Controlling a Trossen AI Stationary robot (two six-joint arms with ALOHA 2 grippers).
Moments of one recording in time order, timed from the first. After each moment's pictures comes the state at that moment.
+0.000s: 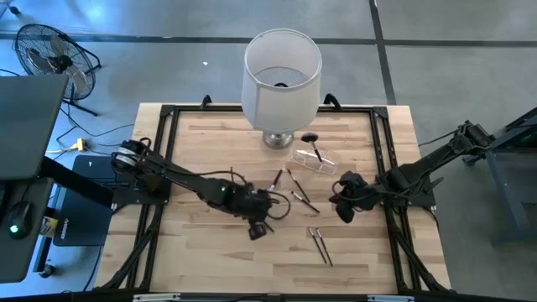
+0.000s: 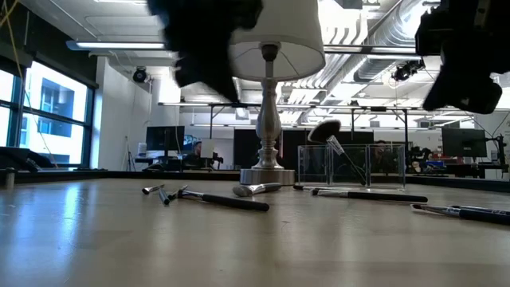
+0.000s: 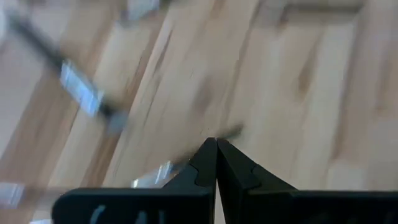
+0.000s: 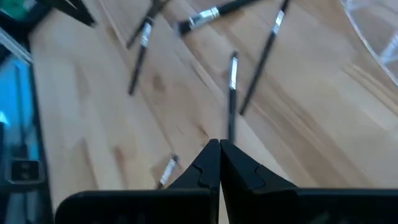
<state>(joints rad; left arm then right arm) -0.32 1.74 1.30 -0.57 -0.16 -0.62 0.47 0.94 0.52 -0.40 0.36 1.07</state>
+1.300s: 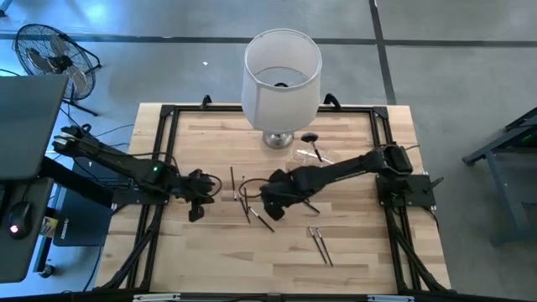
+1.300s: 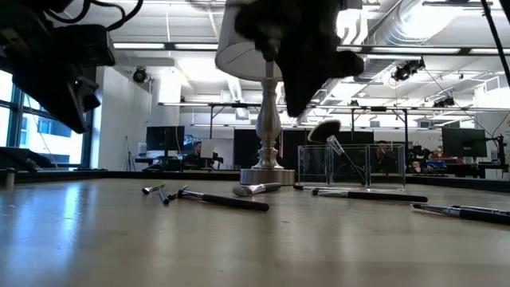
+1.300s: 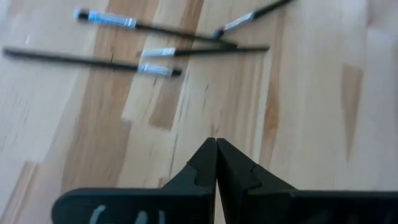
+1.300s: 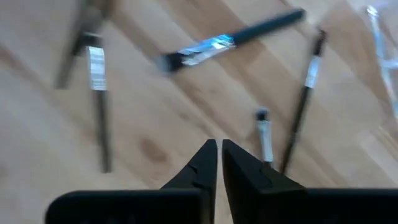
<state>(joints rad) -0.33 0.89 0.48 -0.47 -0.11 -0.56 0.18 2.00 1.69 -1.09 0.17 0.99</state>
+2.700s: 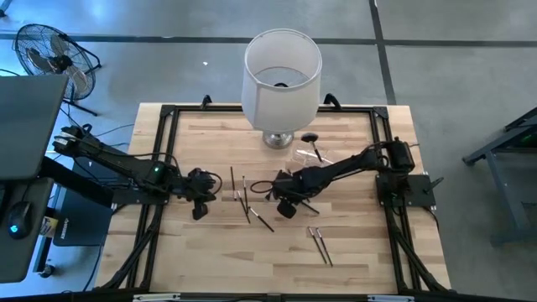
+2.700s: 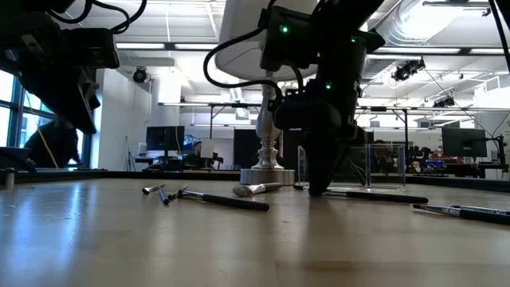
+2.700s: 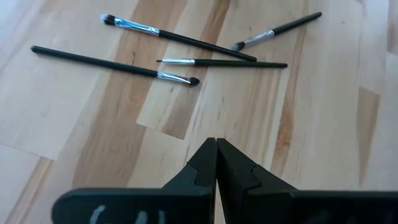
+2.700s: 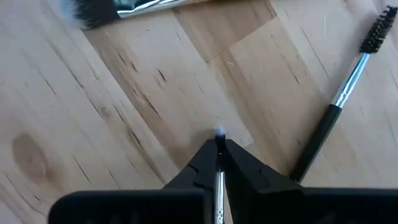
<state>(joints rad) -0.33 0.90 0.48 -0.46 -0.18 -0.64 0.12 1.99 1.25 -0.63 0.11 0.71</state>
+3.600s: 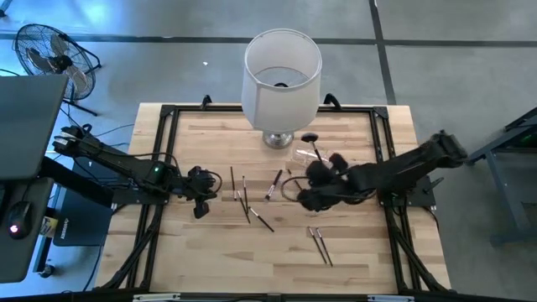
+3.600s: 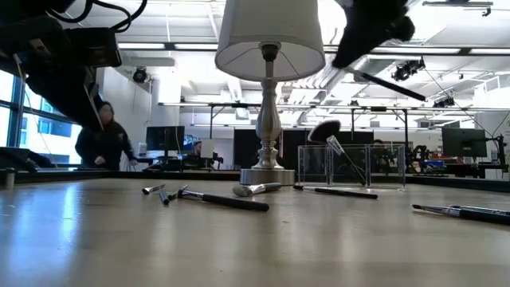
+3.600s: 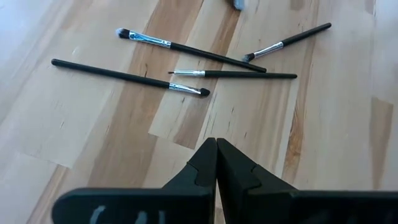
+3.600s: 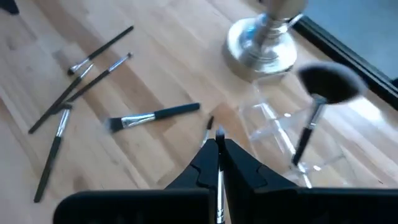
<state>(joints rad) -0.33 0.90 0.48 -0.45 -0.23 -0.63 0.33 1.47 1.22 -0.91 0.70 0.90</state>
